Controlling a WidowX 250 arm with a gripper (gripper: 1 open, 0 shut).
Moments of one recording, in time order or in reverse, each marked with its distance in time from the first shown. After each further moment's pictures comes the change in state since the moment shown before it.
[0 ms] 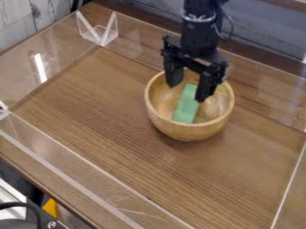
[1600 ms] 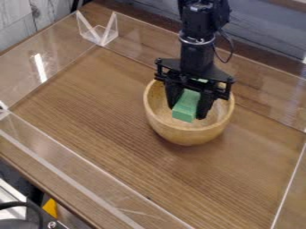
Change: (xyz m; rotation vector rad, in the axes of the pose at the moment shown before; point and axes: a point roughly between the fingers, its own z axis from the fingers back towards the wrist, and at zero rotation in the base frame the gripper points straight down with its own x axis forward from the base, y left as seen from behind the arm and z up) arm -0.019 -0.016 -0.010 -0.013 0.000 0.276
